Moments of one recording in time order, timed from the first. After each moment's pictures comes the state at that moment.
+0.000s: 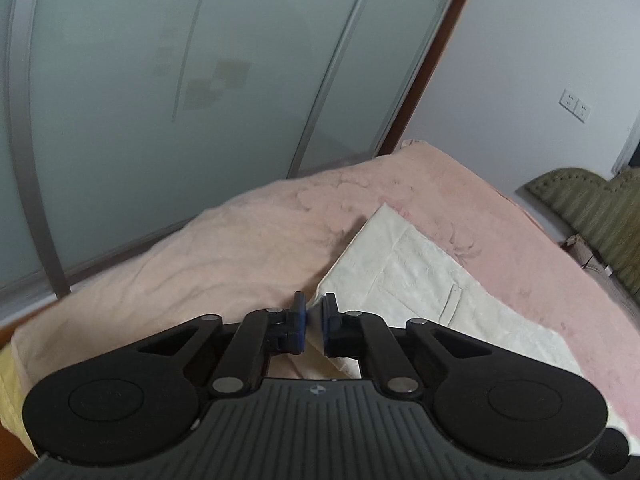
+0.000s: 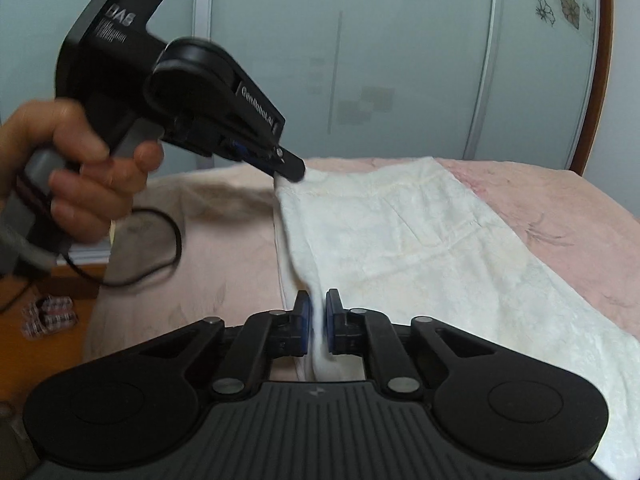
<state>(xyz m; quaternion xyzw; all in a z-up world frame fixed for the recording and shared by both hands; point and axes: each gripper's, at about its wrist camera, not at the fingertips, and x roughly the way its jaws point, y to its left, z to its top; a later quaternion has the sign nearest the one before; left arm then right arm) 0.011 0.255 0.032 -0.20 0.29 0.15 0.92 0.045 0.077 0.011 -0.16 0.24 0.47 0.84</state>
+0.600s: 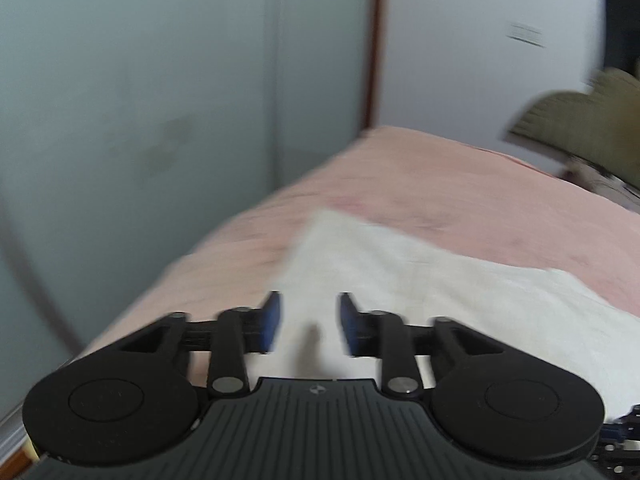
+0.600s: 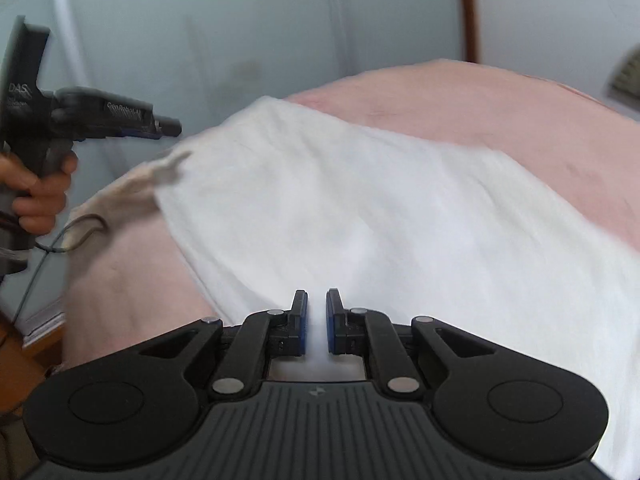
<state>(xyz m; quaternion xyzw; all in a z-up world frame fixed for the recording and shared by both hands) 0.042 0.169 0.049 -0.04 0.29 0.11 0.95 0.037 -0.074 0.001 -0.01 0.34 0.33 0.88</state>
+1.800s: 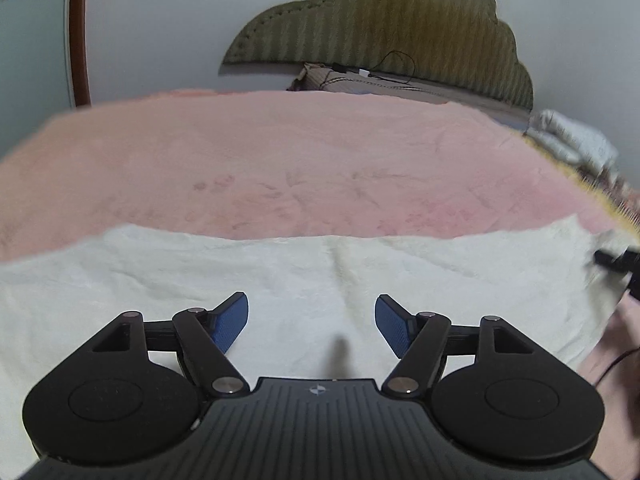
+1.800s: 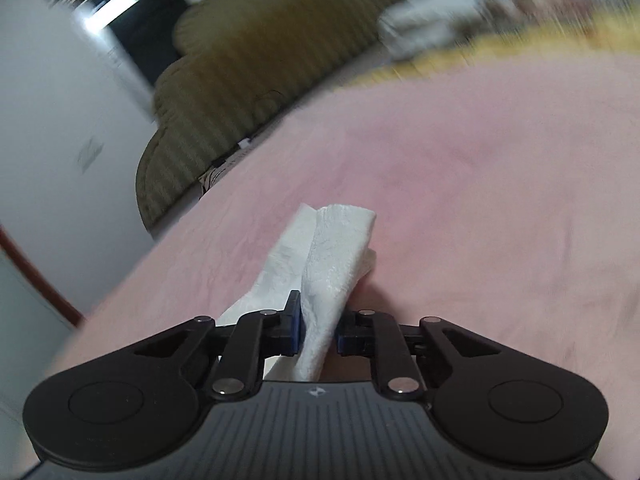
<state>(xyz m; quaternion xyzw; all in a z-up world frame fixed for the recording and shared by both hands) 0.094 -0.097 -0.001 0.01 0.35 -0.25 0.90 -0.097 -0.441 -0.007 0.32 0.16 -0.27 0.89</state>
